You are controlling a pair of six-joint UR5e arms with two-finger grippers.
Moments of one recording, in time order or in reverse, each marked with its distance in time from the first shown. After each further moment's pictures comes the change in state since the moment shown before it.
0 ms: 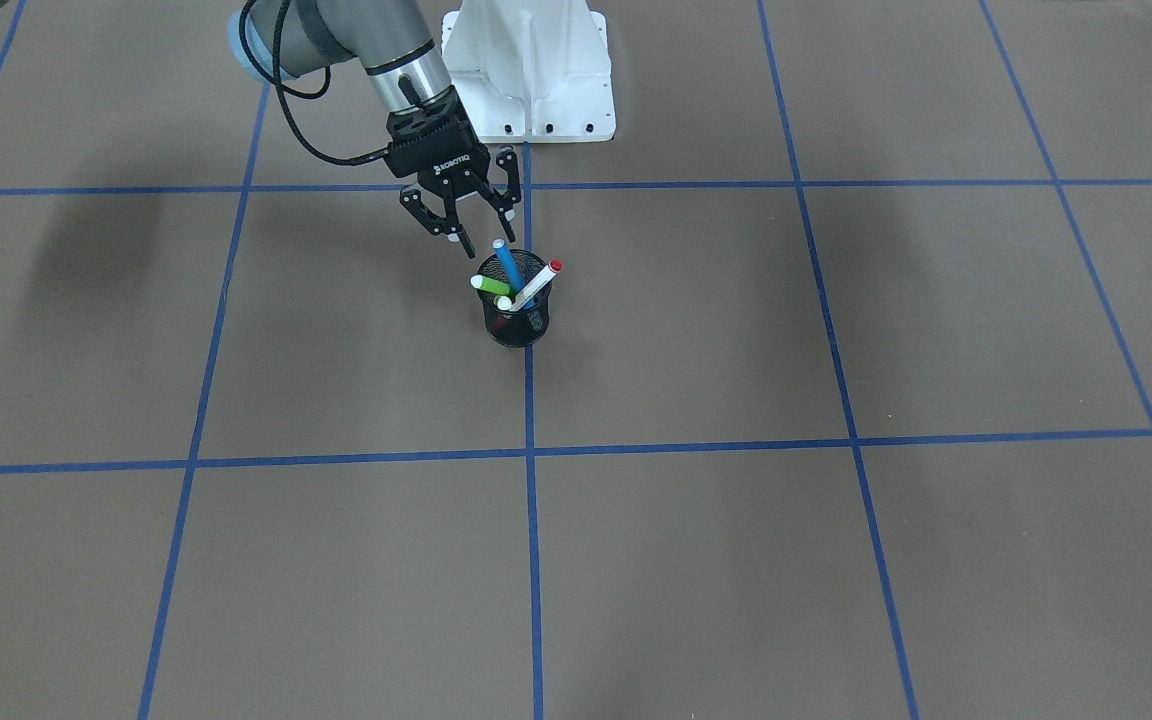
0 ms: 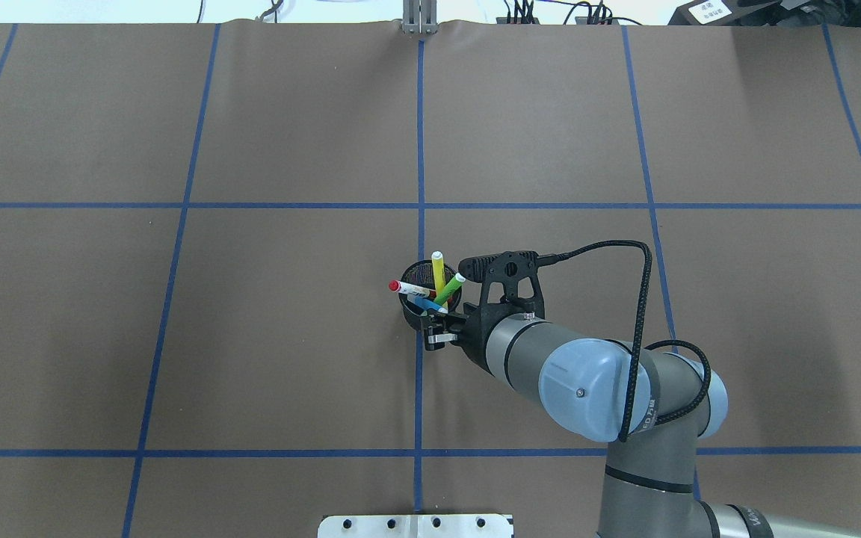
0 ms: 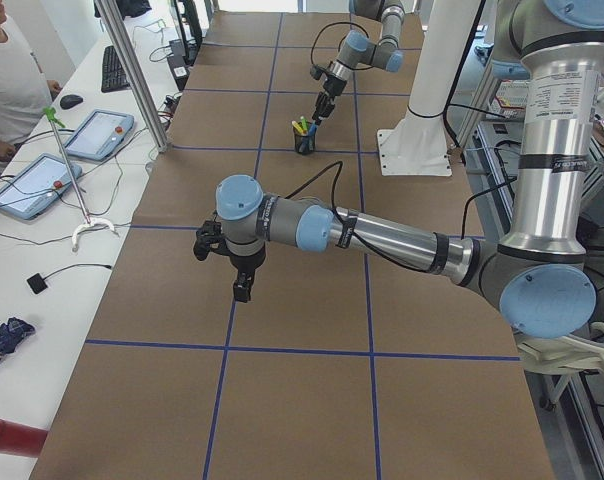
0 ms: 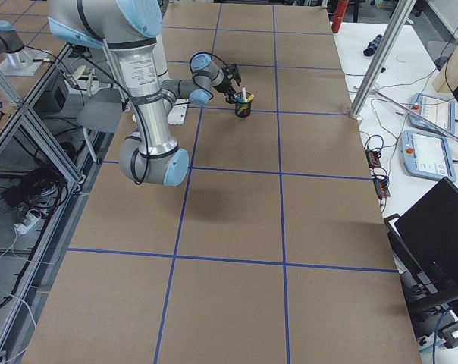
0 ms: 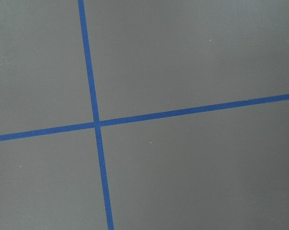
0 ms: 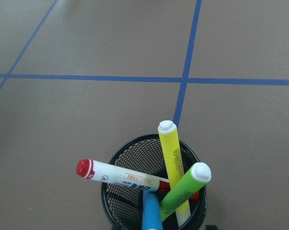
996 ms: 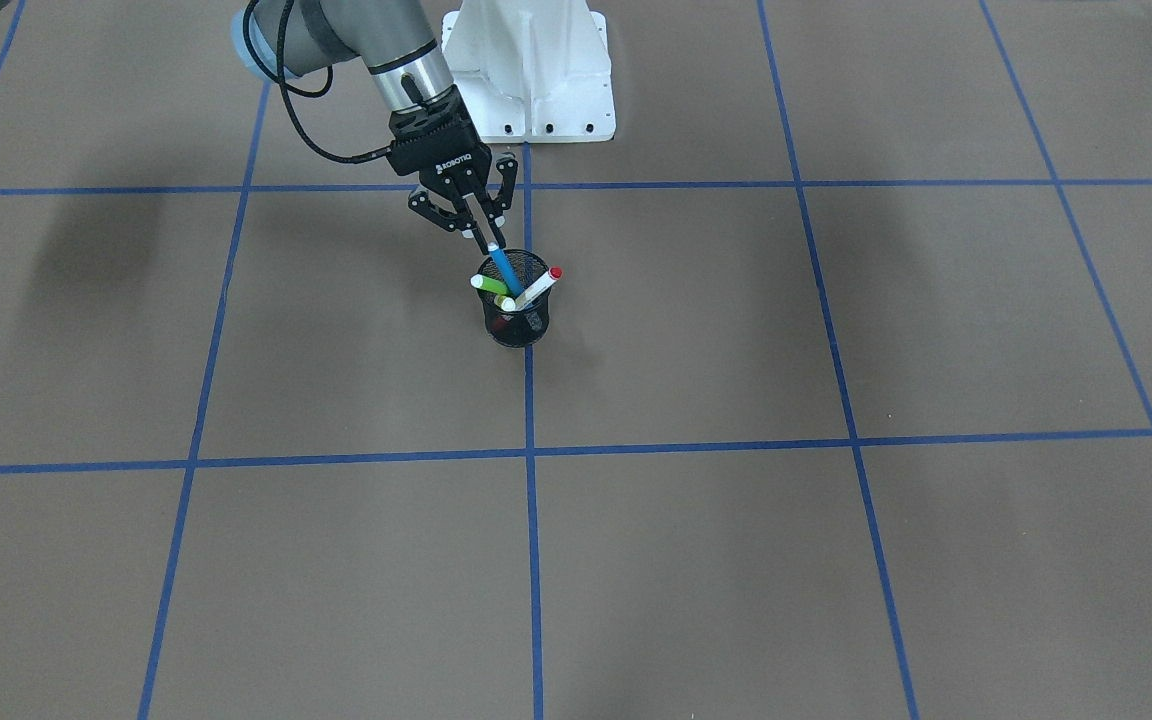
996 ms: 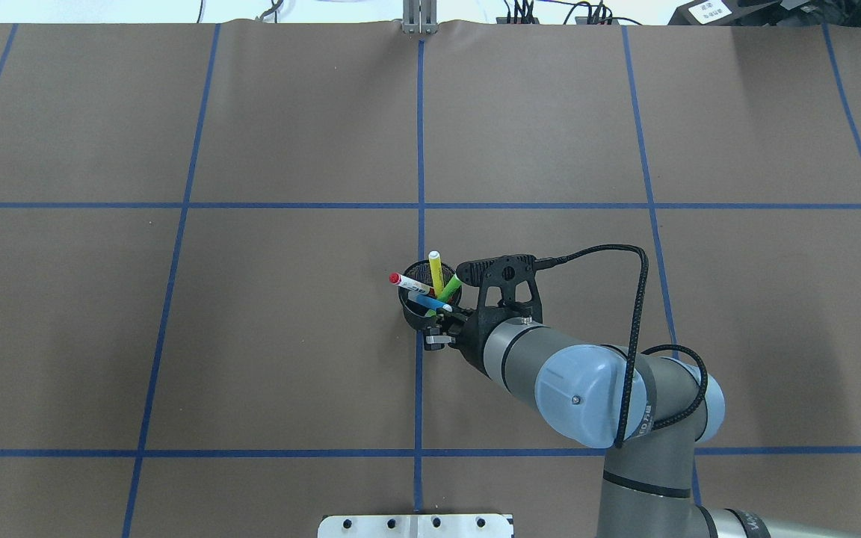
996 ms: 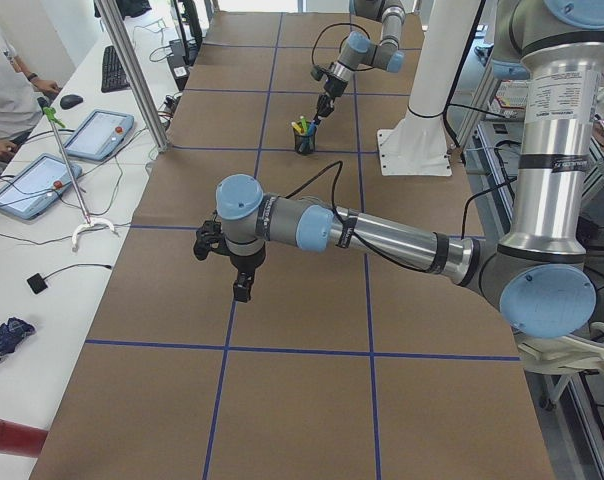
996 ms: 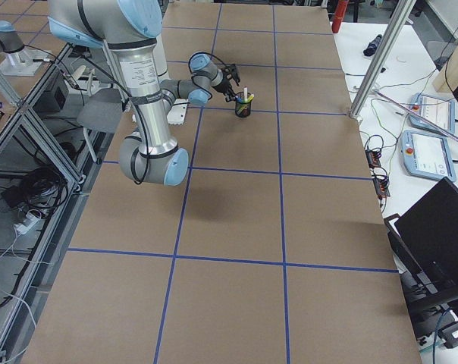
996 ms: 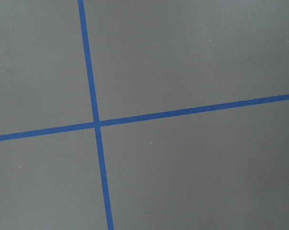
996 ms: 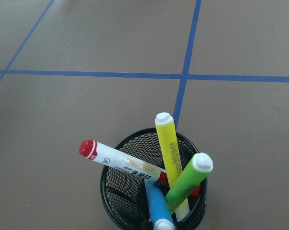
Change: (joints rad) left arm 0.000 0.000 -0.002 0.000 0.000 -0.001; right arm -0.003 0.002 0.004 -0.001 -0.012 -0.001
